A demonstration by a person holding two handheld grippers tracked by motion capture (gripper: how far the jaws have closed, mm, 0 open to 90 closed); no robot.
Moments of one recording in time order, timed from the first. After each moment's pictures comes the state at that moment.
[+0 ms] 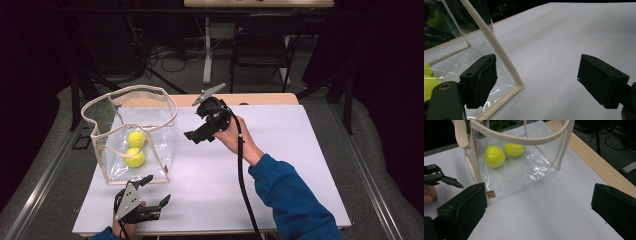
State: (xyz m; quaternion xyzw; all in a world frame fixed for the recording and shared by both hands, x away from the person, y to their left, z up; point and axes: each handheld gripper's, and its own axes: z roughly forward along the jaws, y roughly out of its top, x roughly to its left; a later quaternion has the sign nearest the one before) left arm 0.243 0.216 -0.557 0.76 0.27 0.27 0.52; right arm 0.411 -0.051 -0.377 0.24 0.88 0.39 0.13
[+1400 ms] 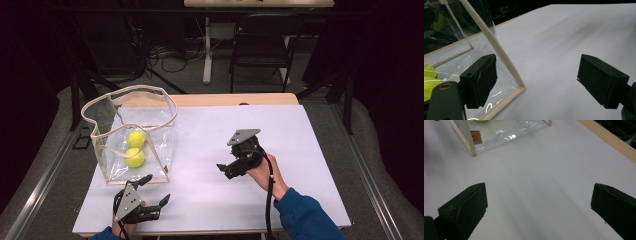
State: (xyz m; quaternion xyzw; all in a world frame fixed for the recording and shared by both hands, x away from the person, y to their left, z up) left arm 0.242 0.216 -0.556 0.76 0.27 0.28 0.52; right arm 0.352 -0.134 -0.462 0.27 0.87 0.37 0.17
